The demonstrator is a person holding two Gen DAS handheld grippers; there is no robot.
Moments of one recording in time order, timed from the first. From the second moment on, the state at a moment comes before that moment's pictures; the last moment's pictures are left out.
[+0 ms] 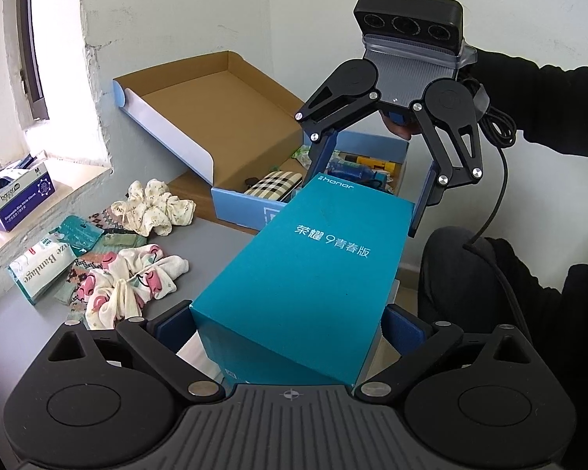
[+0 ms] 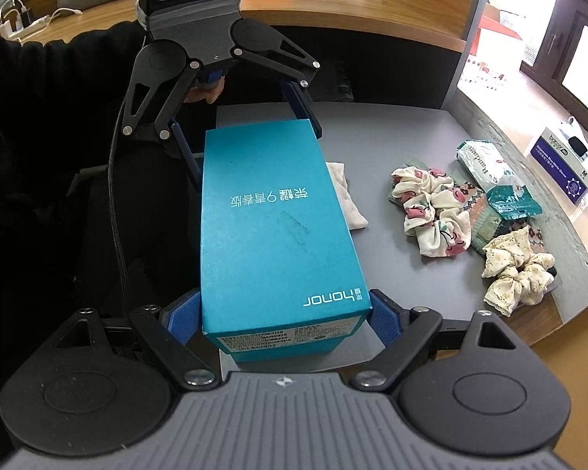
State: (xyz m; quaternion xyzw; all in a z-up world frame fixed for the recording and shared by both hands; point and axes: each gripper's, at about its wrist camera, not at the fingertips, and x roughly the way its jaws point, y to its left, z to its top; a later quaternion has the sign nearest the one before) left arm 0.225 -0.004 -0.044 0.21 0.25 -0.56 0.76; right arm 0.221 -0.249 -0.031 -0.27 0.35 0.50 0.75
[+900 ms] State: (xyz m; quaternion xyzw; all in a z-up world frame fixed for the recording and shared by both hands) left arm 0.232 -0.005 -0.046 0.20 0.26 -0.57 0.75; right arm 0.220 -0.246 -0.037 -0.27 0.34 0.51 0.75
